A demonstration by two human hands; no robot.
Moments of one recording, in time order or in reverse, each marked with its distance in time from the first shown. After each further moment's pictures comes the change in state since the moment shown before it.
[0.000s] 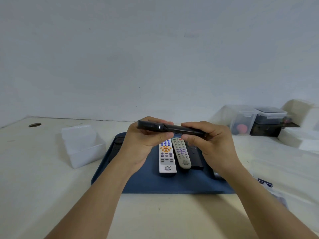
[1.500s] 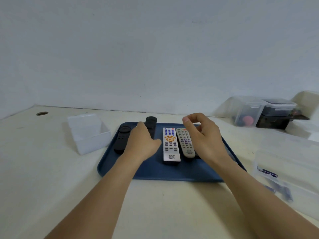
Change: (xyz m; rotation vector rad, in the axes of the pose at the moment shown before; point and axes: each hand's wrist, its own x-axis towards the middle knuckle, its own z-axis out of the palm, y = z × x) left_hand -0.003 -0.026 -0.018 1.073 0.210 -0.379; right_hand -0.003 0.017 0.027 -0.262 0.073 0.290
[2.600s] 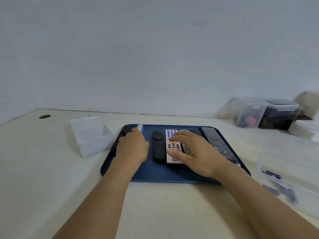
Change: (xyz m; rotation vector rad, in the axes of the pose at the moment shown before) left_hand 0.009 -0.018 -0.005 0.513 0.062 -0.033; right_hand -0.006 0.020 0.002 -0.475 -0.476 -0.280
